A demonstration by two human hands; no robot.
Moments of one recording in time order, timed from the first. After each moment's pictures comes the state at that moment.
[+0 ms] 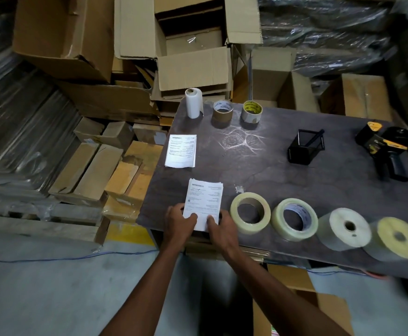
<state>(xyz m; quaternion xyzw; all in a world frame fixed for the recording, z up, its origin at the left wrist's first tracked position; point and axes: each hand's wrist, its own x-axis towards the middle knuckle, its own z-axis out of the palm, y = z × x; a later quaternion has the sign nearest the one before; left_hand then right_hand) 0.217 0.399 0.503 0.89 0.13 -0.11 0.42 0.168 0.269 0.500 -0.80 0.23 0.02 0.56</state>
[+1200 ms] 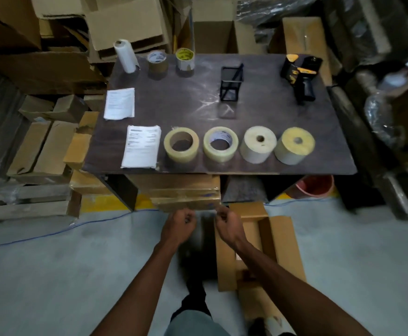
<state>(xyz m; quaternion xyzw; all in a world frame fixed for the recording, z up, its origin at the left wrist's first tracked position) -0.013 0.302 0.484 0.90 -0.05 -0.26 0.35 -0.080 0.130 0.426 -0.81 0.30 0.11 0.49</state>
